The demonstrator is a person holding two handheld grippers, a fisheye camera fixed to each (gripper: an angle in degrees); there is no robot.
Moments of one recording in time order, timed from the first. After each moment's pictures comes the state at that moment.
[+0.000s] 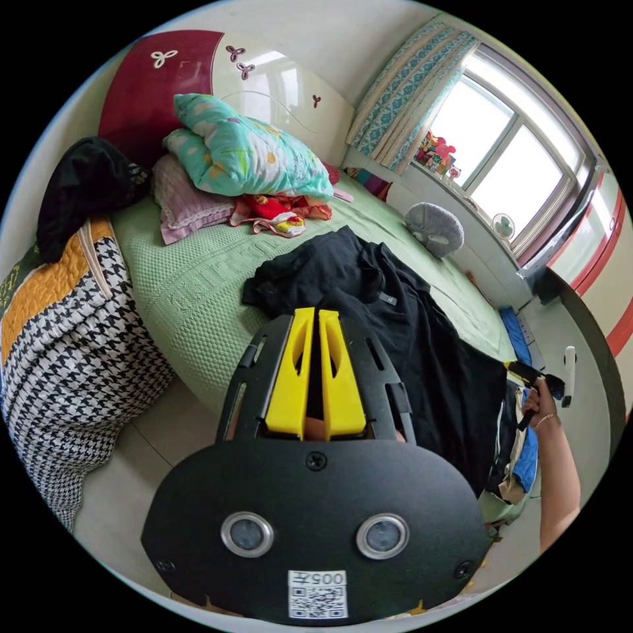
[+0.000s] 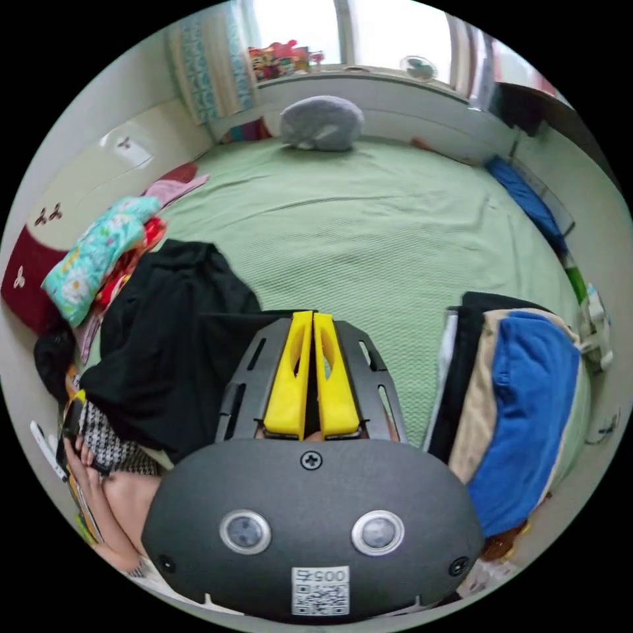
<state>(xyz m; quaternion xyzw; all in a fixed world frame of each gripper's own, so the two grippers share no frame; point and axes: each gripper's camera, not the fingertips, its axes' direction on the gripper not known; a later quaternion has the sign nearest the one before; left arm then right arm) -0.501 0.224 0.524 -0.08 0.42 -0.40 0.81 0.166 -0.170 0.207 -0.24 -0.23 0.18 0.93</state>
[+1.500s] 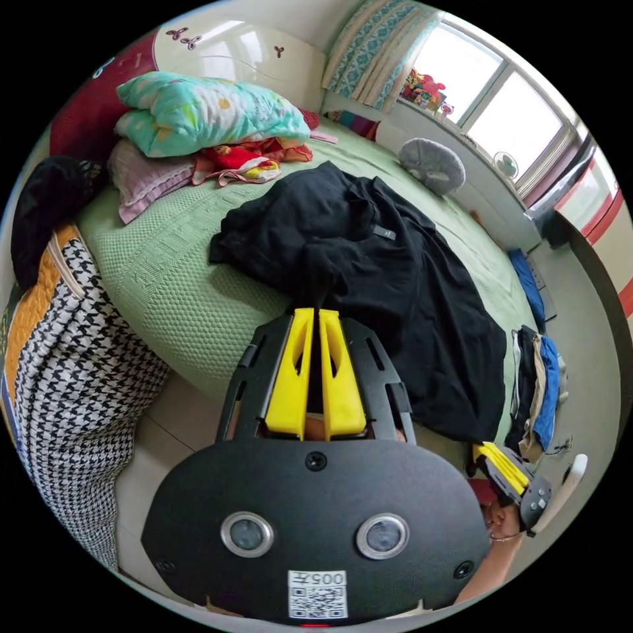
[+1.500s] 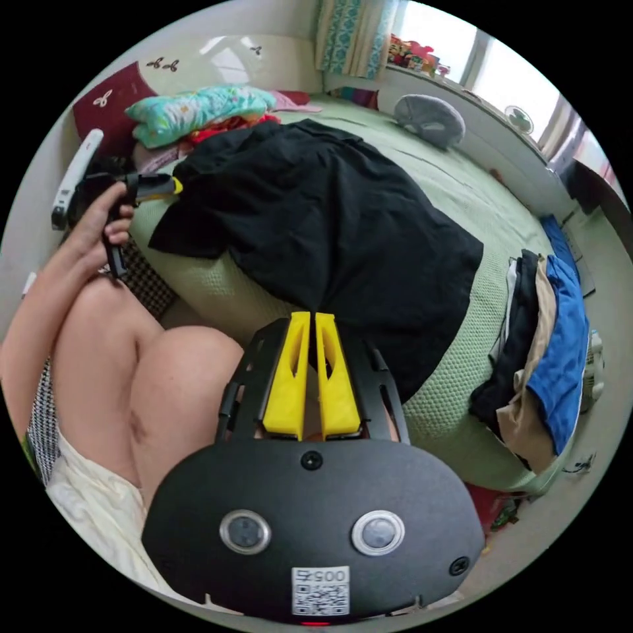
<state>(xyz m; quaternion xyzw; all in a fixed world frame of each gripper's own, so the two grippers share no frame) -0.483 0.151 0.531 -0.15 0.45 -0.29 0.83 0.041 -0.011 0.005 -0.20 -0.32 -0.01 0.93</state>
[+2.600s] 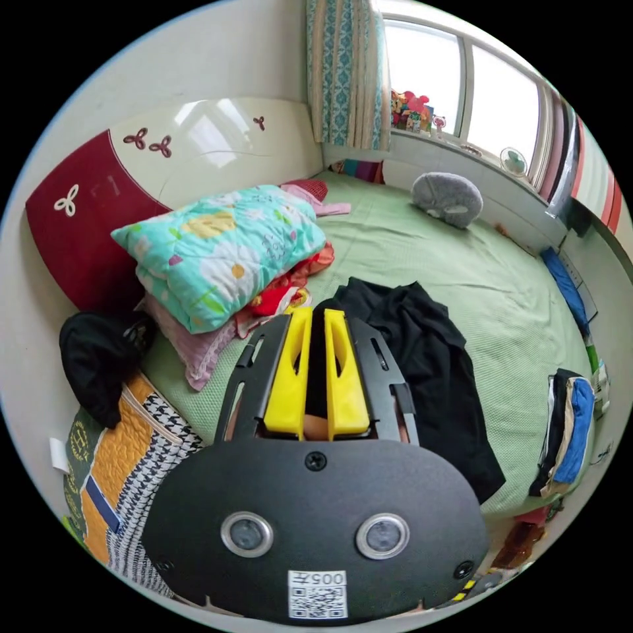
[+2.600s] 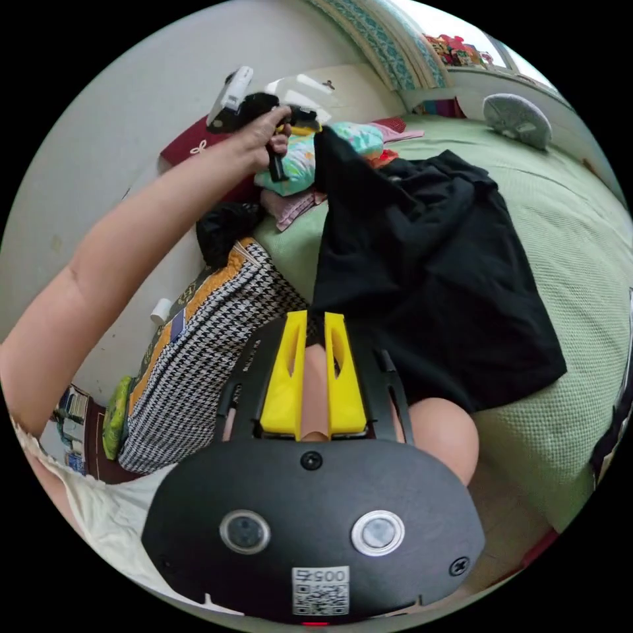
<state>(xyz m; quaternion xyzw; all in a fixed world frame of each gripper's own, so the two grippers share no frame) -0.602 -0.008 0.548 -0.09 0.33 -0.23 0.91 0.039 0.022 -0.025 -0.15 -0.57 0.05 0.81</state>
